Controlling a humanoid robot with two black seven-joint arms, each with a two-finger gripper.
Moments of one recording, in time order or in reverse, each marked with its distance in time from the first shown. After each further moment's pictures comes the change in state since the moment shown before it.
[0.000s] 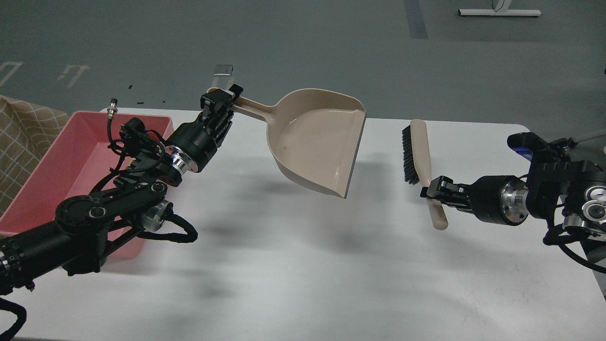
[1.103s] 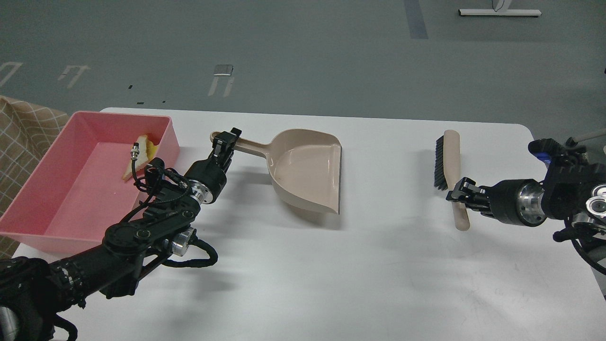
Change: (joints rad) left arm 0.073 -0.205 0.015 0.320 -0.002 0.053 0.000; right arm -0.003 0.011 -0.008 -0.153 0.000 0.000 0.000
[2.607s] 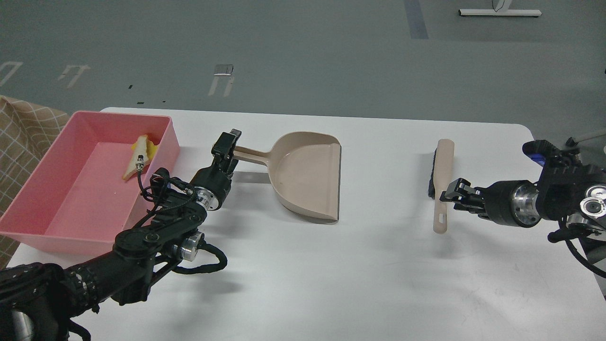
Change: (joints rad) left arm 0.026 -0.052 -0.018 0.041 -0.070 -0.005 0.000; right arm 0.002 0.017 -0.005 -0.002 0.001 0.000 0.000
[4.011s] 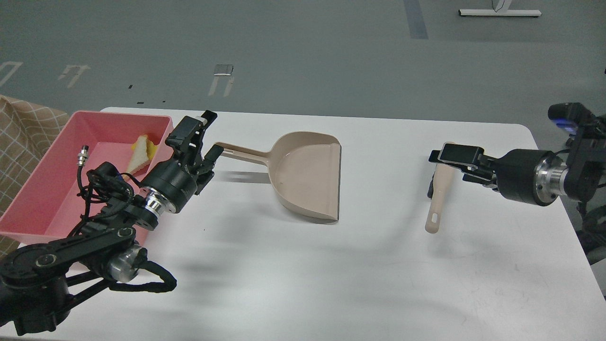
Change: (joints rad) left arm 0.125 0.484 -0.123 -0.778 0.005 0.055 0.000; right arm -0.030 -0.101 0.251 0.318 0.045 0.000 0.000
